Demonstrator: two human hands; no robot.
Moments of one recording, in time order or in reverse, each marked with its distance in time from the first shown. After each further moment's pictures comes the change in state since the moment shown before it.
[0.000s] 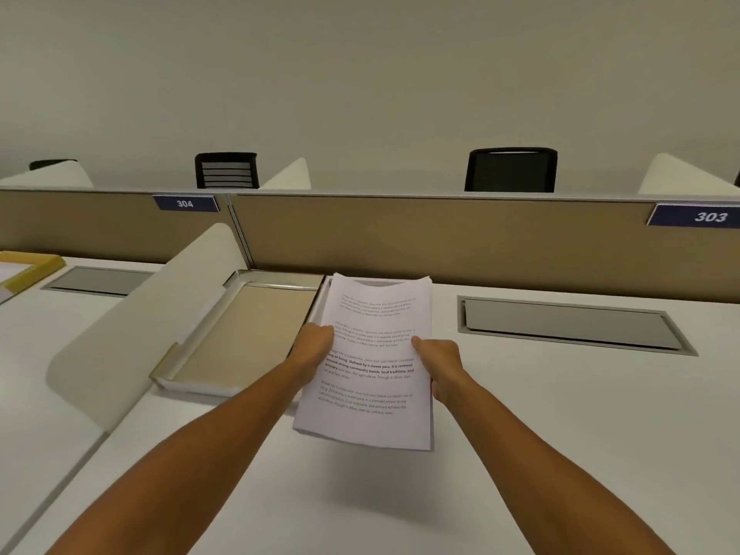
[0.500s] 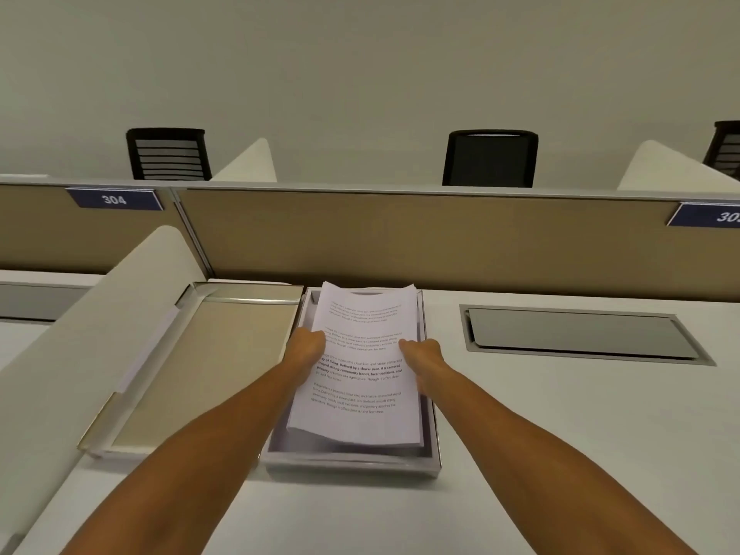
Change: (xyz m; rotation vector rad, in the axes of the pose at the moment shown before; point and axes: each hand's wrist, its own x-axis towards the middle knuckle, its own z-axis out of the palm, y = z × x) left_hand 0.153 0.008 0.007 0.081 -0.063 -0.052; right_hand 0.111 -0.027 0.070 -0.114 0.091 0.143
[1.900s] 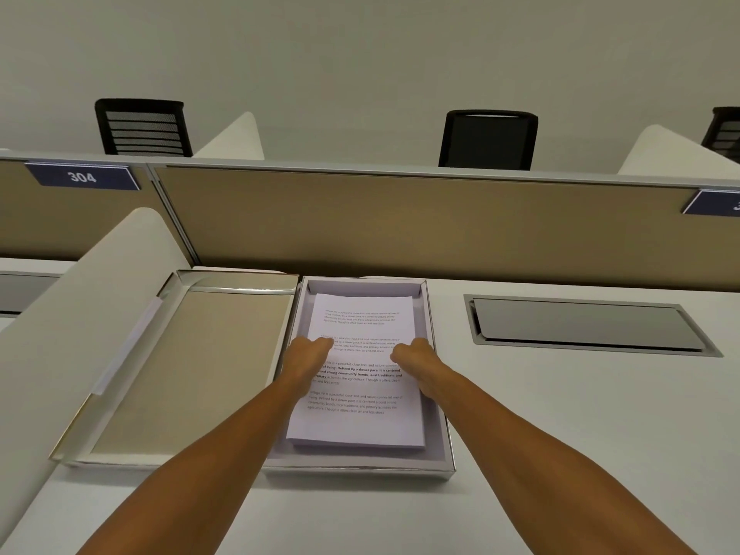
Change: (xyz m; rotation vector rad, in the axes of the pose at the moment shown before) left_hand 0.025 -0.031 0.010 -0.143 -0.032 -0.042; right_hand 0.026 0.010 0.023 -0.281 -0.049 -0.024
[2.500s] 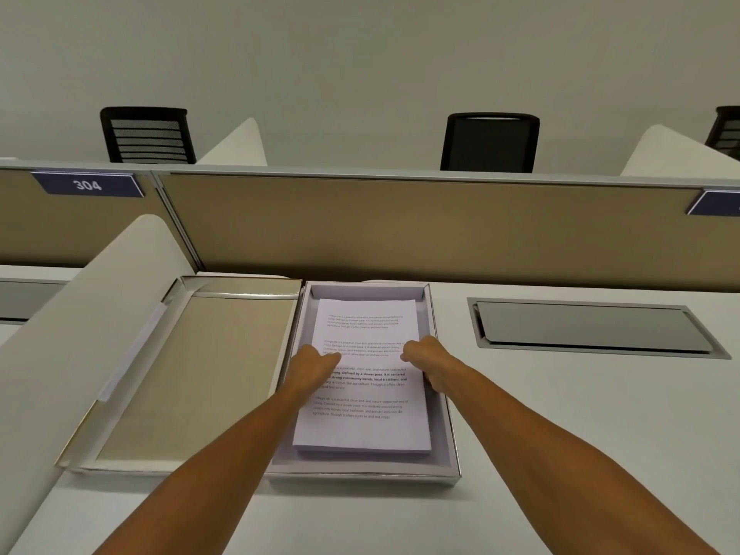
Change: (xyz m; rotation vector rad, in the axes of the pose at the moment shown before) left_hand -0.007 -0.005 -0.004 0.282 -0.071 0.112; right_hand 0.011 -0.005 -0.012 -0.072 -0.022 -0.005
